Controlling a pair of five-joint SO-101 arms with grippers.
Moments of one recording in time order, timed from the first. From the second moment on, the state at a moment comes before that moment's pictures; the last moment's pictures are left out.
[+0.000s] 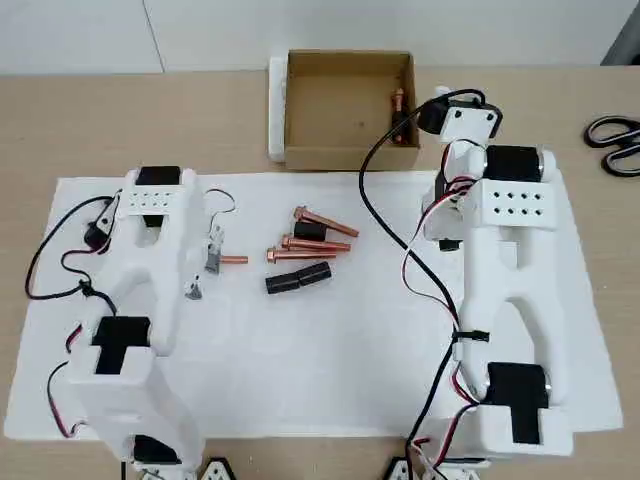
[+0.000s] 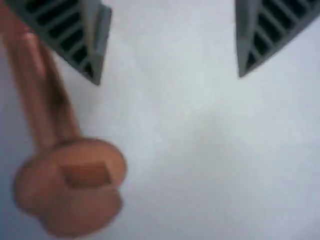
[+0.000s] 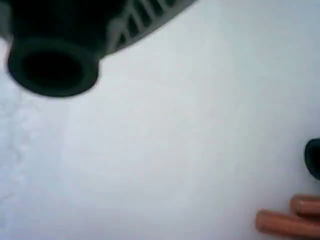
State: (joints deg) left arm -3.7 16.5 5.4 90.5 73.5; right arm -0.4 -1.0 -3.5 89.8 5.3
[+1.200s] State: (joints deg) left arm -6.6 7.4 18.6 70.9 76.1; right arm -0.4 -1.0 -3.5 89.8 5.3
